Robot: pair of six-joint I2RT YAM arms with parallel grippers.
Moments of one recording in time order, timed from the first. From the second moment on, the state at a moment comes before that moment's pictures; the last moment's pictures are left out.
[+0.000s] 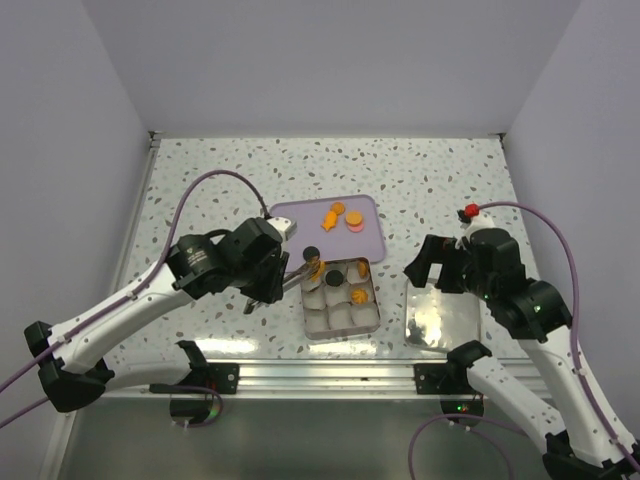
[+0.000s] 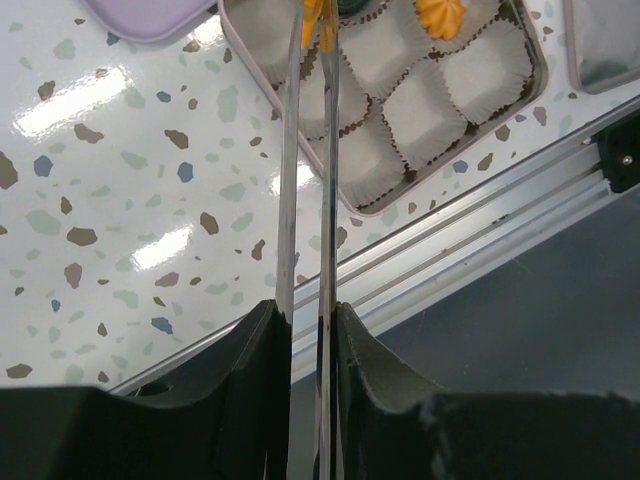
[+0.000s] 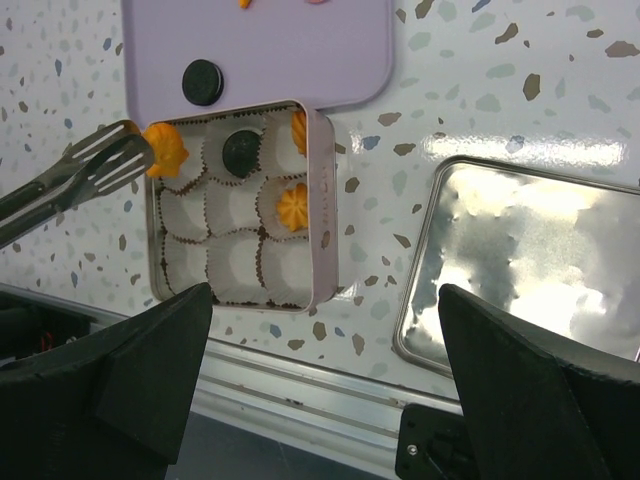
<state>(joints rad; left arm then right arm) -0.94 1.12 1.24 -1.13 -0.06 -0.53 0.43 0.69 1.00 -1.00 0.01 0.50</state>
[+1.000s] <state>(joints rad) -0.94 1.10 1.17 -1.12 -0.13 -0.59 0.43 0.68 1.00 -1.01 0.01 0.50</state>
